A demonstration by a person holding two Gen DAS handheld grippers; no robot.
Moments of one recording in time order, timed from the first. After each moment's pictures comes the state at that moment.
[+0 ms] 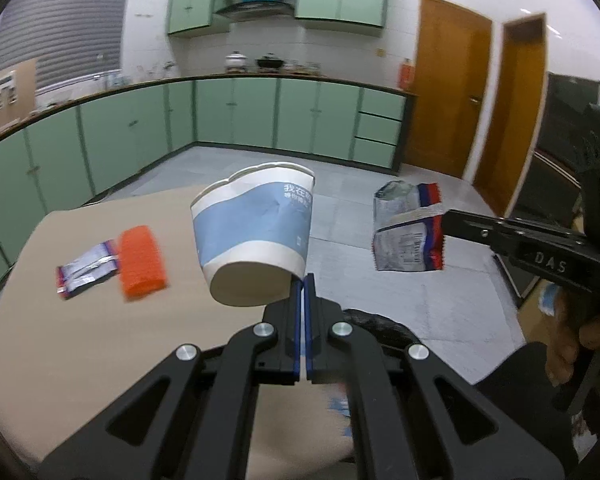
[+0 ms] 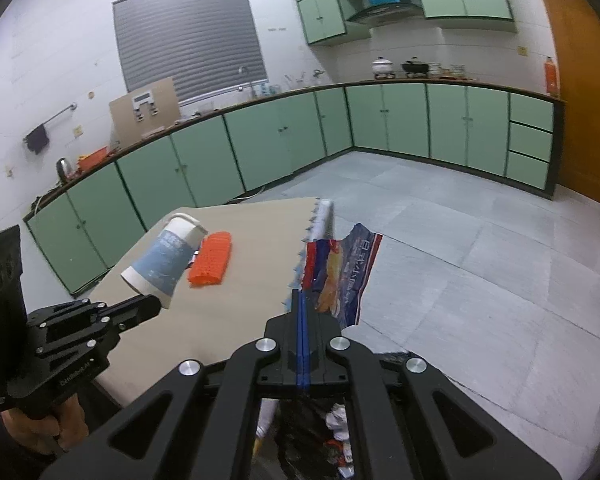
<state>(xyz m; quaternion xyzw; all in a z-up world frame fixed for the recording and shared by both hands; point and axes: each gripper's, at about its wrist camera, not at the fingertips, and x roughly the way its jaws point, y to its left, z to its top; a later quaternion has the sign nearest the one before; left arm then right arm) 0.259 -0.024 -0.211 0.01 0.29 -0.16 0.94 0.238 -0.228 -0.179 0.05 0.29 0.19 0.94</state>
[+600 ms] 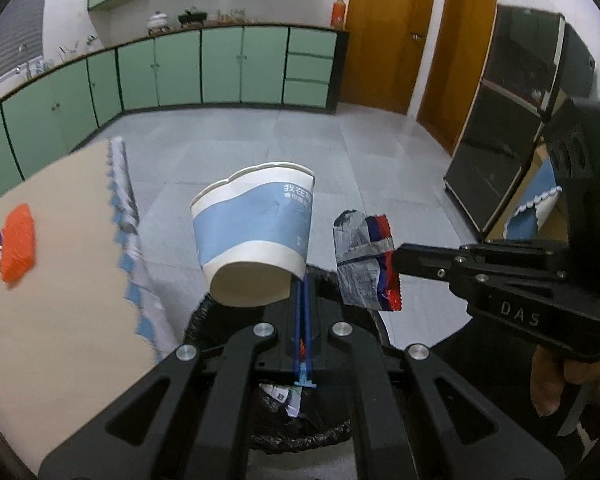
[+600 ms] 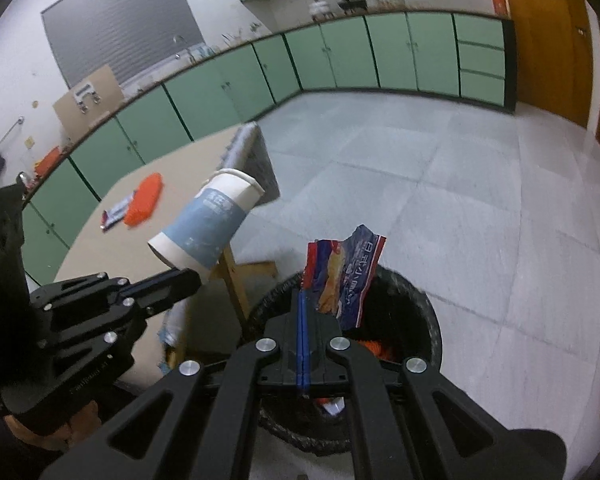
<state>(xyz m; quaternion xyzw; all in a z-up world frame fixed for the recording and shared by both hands) 0.286 -0.133 -0.303 0.05 0.37 -0.26 0.89 0.233 -0.302 -0.284 0.11 0.40 0.13 0.90</state>
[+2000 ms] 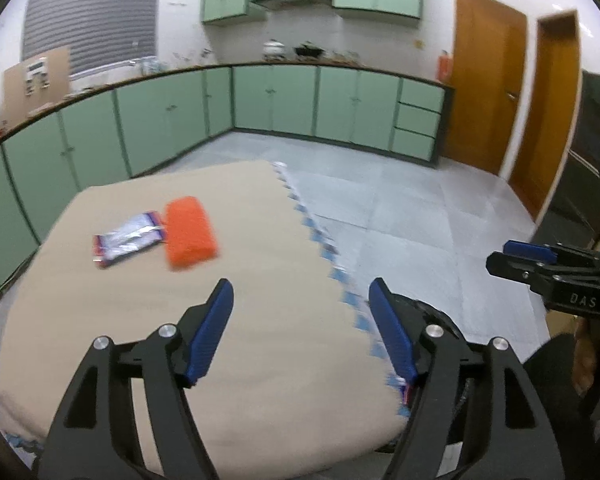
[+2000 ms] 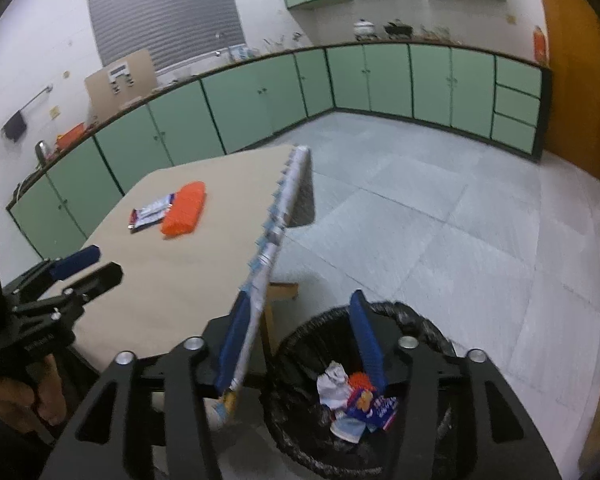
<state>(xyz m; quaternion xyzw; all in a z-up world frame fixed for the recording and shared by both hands) 0.254 0.035 -0.230 0.00 0.31 -0.07 0.95 0.243 -0.211 -0.219 0.03 0.35 0.18 0.92</state>
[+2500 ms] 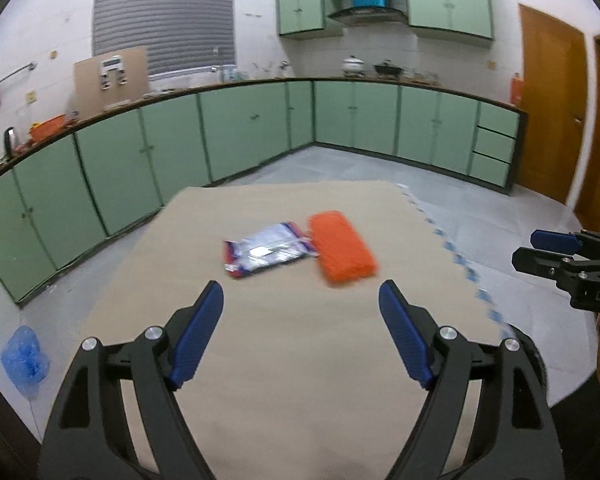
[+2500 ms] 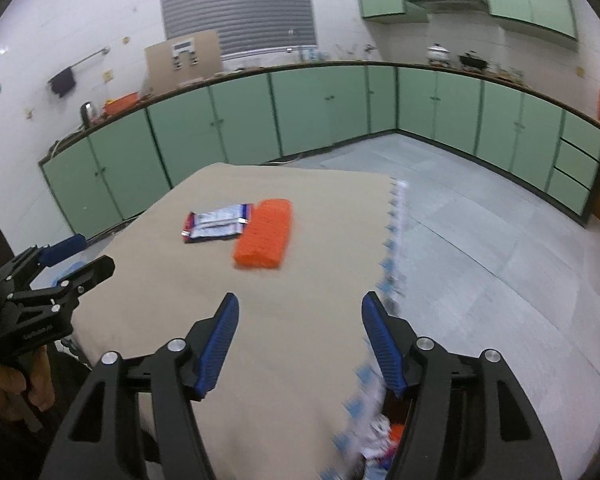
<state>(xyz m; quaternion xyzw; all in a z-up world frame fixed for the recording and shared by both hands) 0.266 0.174 -0.221 0.00 0.28 0.07 0.96 0.298 -0.058 -0.213 -0.03 0.32 0.27 0.91</state>
